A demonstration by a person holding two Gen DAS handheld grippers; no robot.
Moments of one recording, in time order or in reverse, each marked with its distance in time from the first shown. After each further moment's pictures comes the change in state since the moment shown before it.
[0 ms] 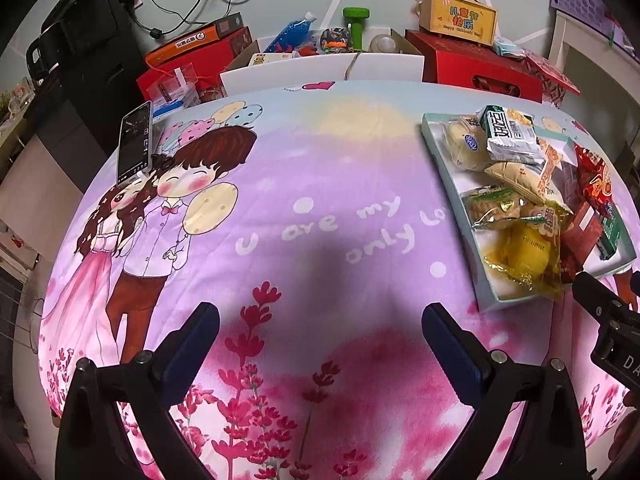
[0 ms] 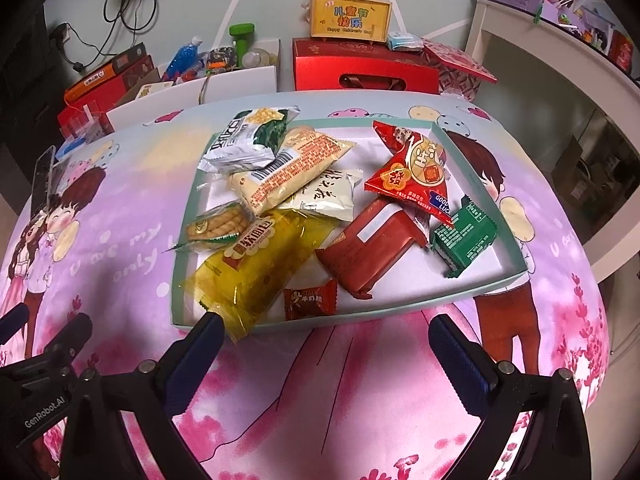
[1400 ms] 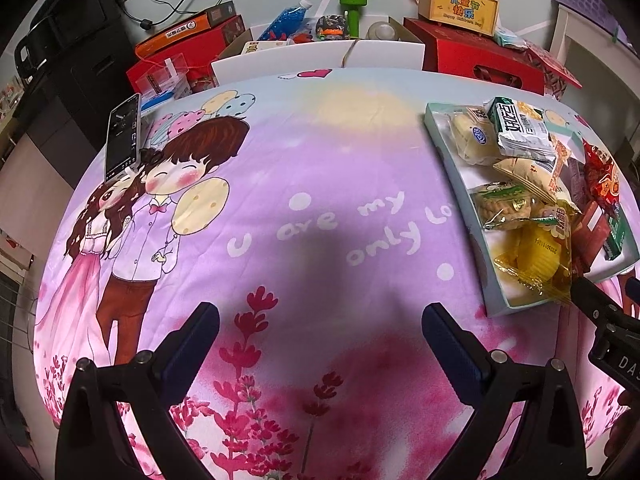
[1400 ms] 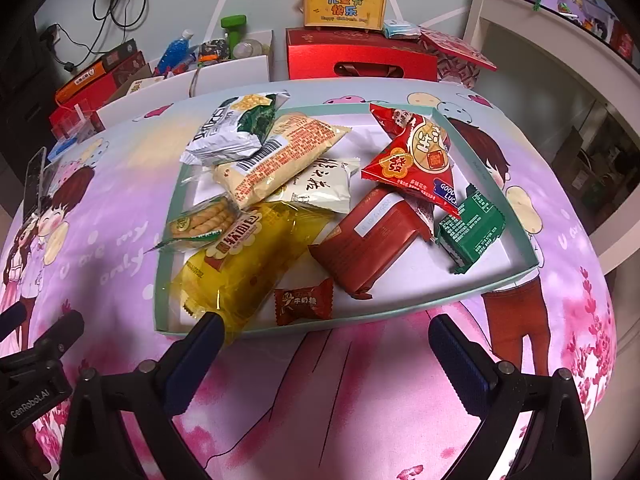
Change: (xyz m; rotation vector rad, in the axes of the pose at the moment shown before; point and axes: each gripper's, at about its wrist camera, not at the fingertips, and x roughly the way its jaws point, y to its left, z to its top) left arm 0.015 0.003 0.008 0.014 0.039 -0.029; right arm 0.018 -0.003 0.002 0.018 0.028 0.000
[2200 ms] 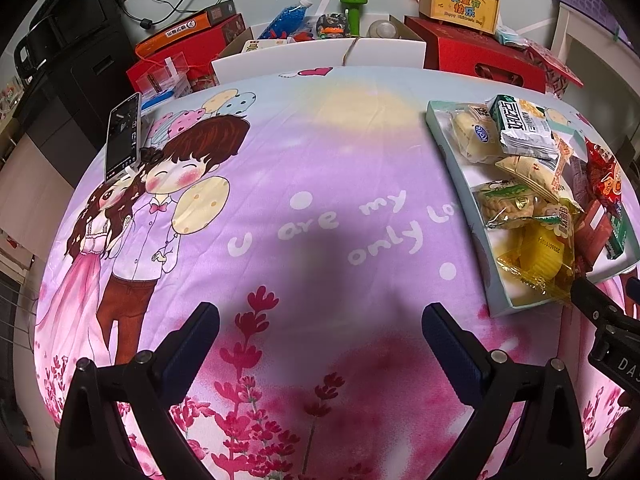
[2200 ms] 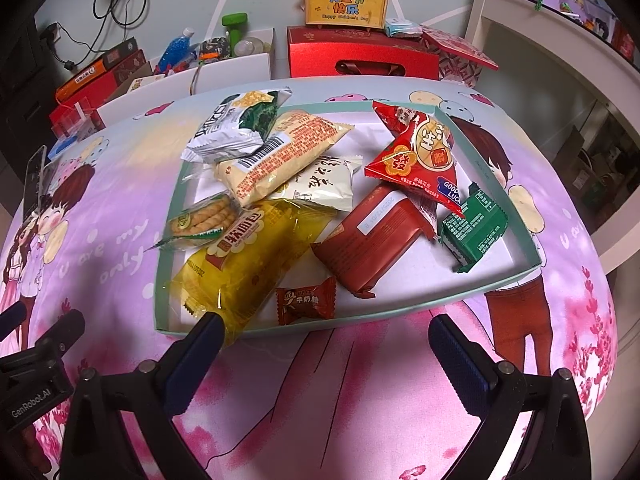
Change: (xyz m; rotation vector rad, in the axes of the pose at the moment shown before) left arm 0.001 0.001 0.000 0.000 0.003 0.005; right arm 0.002 0.001 0.000 -0.001 0.004 0.000
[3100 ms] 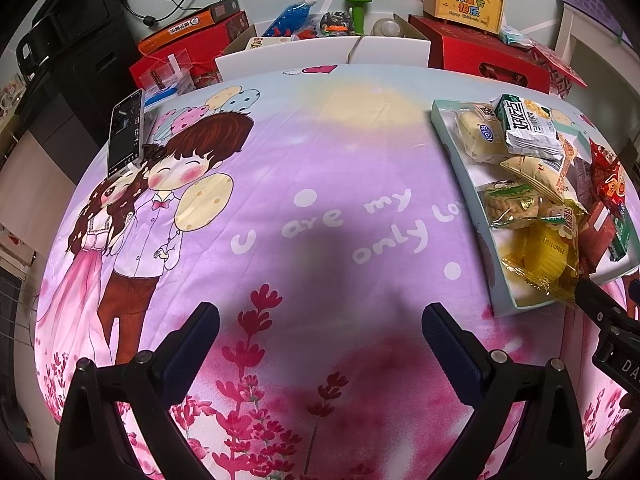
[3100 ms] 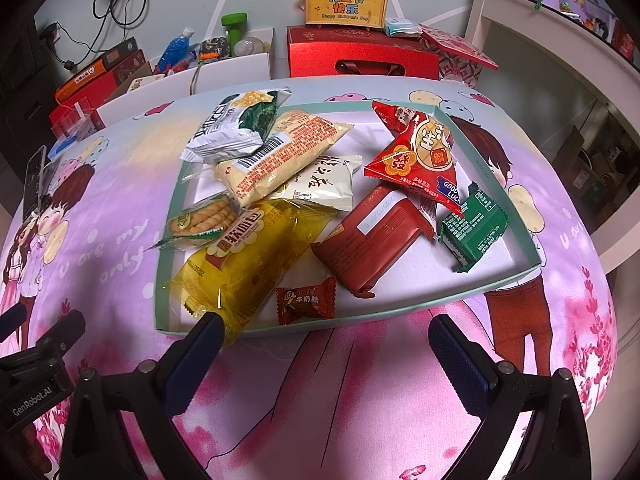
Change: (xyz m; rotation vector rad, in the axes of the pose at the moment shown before) left arm 0.002 0.004 -0.002 -0.007 0.006 0.003; right arm 0.000 0.000 0.000 0.000 0.001 0.000
